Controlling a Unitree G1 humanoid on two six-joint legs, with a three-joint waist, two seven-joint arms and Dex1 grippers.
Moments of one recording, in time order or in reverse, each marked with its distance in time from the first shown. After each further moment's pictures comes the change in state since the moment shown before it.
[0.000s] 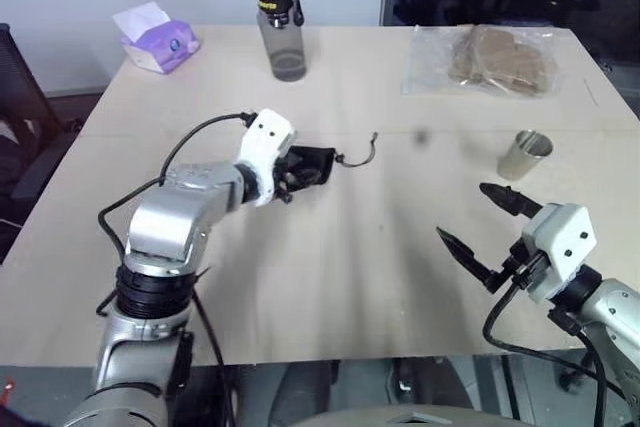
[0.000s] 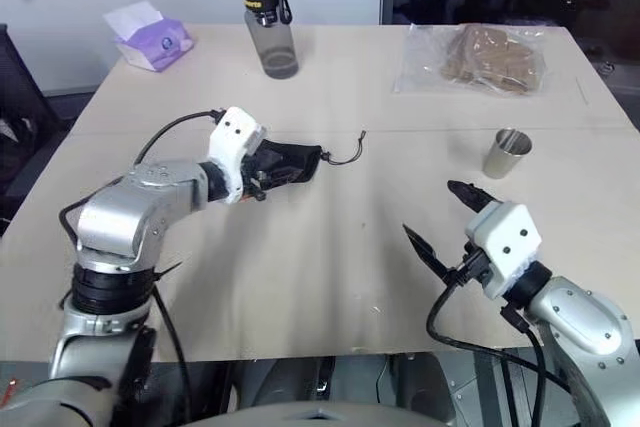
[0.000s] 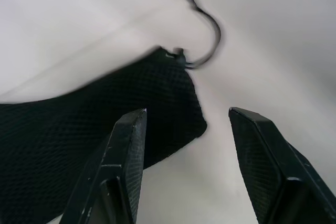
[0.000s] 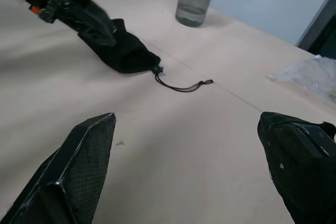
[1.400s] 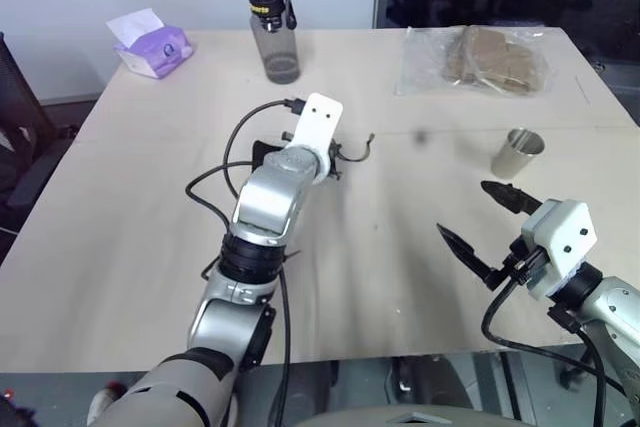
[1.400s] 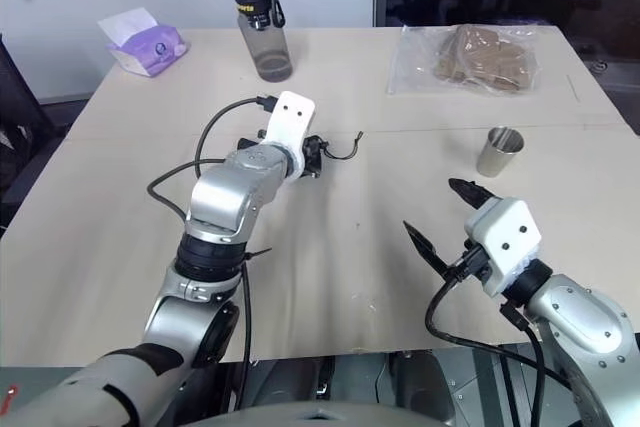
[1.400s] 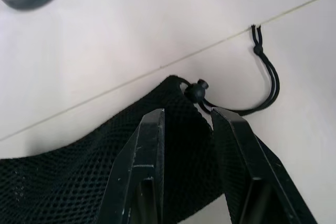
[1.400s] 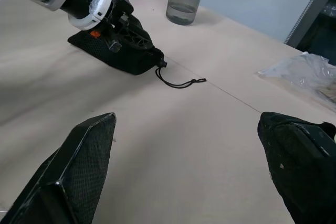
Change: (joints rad) left arm -0.188 -0.332 -0.111 0.296 0.184 -0.041 0.373; right arm -0.010 -0.005 -0.002 -0.030 0.009 0.046 -0.042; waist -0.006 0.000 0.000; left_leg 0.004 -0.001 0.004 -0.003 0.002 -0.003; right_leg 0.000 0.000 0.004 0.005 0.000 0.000
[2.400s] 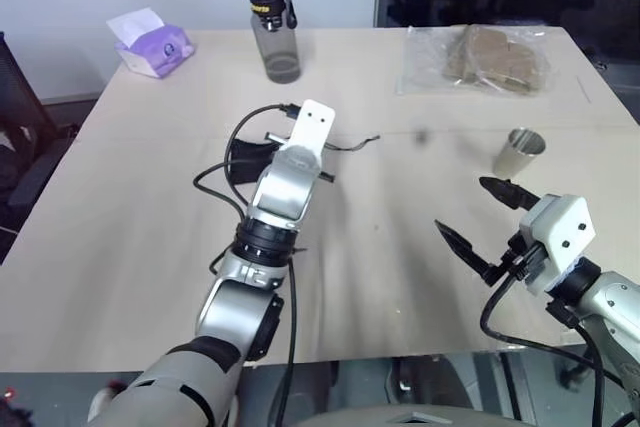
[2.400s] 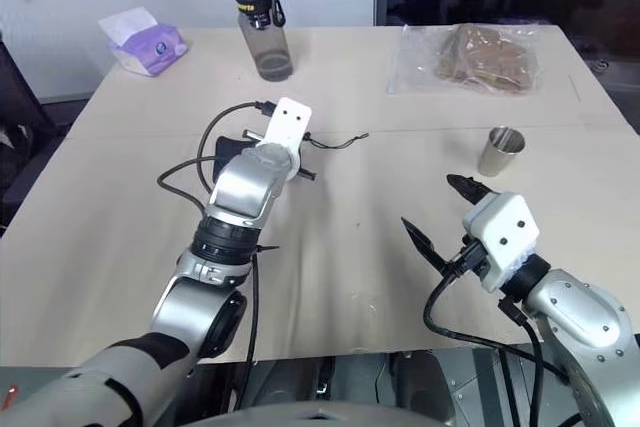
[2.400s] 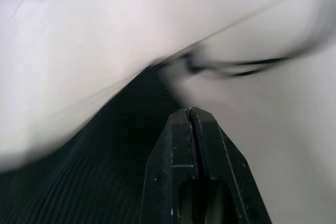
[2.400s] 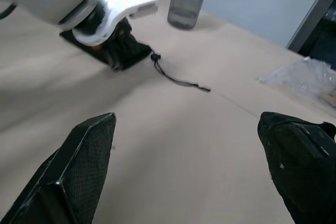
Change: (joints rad) left arm 0.065 0.257 -0.127 0.061 0.022 -0.254 -0.252; right arm -0.053 -0.002 0.017 0.003 0.006 0.021 -0.015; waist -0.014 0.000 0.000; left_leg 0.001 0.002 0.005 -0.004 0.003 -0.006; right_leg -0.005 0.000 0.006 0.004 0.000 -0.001
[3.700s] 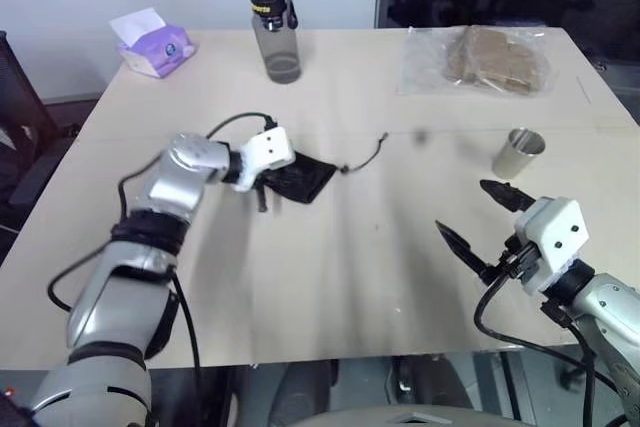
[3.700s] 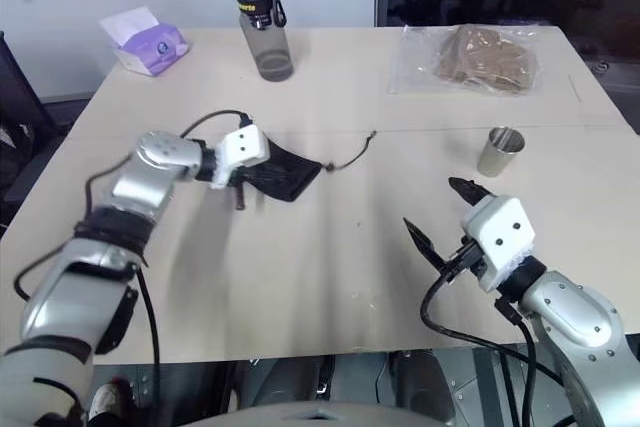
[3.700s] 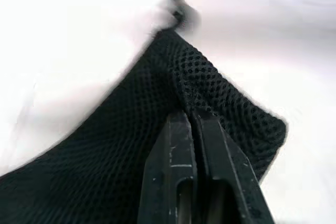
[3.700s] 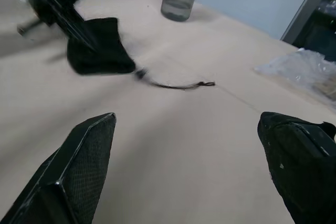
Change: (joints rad) left arm -0.219 0.284 -0.011 0.834 -0.065 -1.177 -1.020; right arm 0.041 0.026 0.021 0.023 -0.060 -0.033 -0.008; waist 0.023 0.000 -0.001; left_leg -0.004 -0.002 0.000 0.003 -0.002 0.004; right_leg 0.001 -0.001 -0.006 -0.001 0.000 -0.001
